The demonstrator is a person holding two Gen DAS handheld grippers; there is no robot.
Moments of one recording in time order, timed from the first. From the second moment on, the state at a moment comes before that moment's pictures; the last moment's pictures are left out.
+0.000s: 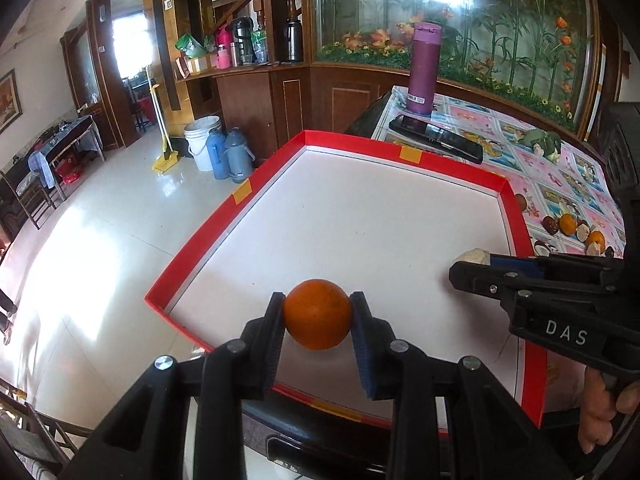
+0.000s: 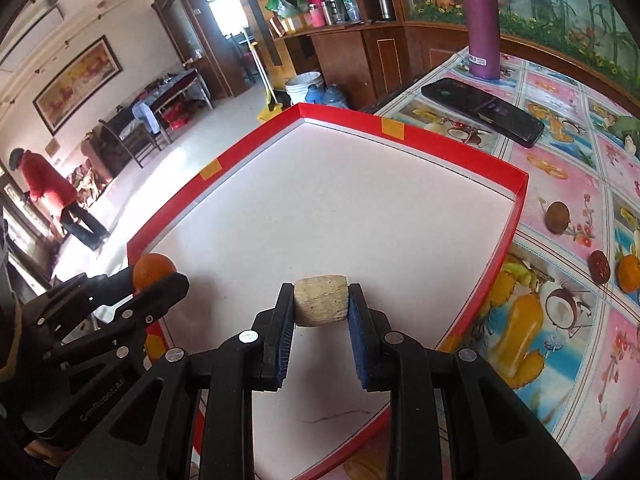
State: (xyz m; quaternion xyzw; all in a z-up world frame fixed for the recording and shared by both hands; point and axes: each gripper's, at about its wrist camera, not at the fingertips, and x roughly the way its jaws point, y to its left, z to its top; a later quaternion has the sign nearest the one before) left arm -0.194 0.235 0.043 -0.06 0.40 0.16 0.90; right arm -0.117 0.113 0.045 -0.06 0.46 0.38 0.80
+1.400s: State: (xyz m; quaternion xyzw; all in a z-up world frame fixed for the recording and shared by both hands) left arm -0.145 0.043 0.076 0.07 0.39 -0.02 0.92; right arm -0.040 -0.166 0.033 0.16 0.48 0.24 0.83
